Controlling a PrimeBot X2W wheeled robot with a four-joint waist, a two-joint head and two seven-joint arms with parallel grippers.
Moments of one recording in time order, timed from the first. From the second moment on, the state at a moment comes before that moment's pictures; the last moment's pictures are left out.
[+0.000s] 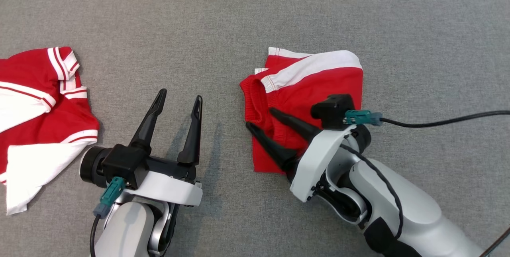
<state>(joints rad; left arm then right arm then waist) -0.26 0.13 -0.31 0.12 -0.27 0.07 -0.26 -0.67 -0.13 0.83 0.38 0.81 0.13 0.07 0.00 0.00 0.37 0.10</state>
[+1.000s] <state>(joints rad) 0.00 0.22 -0.16 0.01 -0.26 0.12 -0.21 -0.07 -0.18 0.08 0.04 0.27 0.13 -0.21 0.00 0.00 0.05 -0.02</state>
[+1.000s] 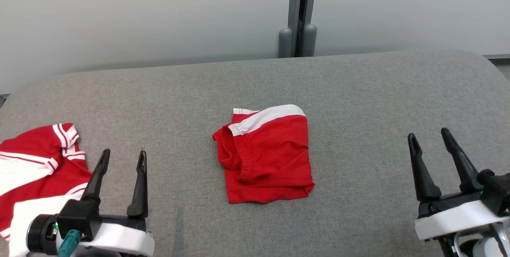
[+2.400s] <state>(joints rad) 0.11 0.25 -0.17 -0.03 -0.29 0.17 -0.15 0.01 -0.16 0.07 0.08 0.29 0.13 -0.16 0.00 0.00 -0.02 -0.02</state>
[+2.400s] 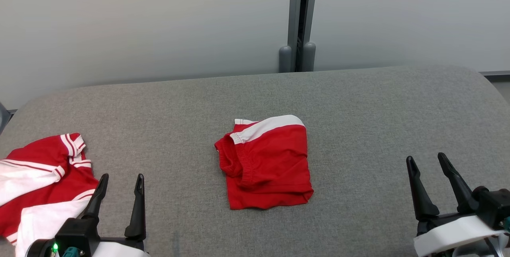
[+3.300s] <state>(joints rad) -0.05 0.23 -0.23 -0.06 -0.28 0.16 -0.18 -0.29 -0.29 0.28 0.29 0.43 0.13 -0.02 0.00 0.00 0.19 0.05</state>
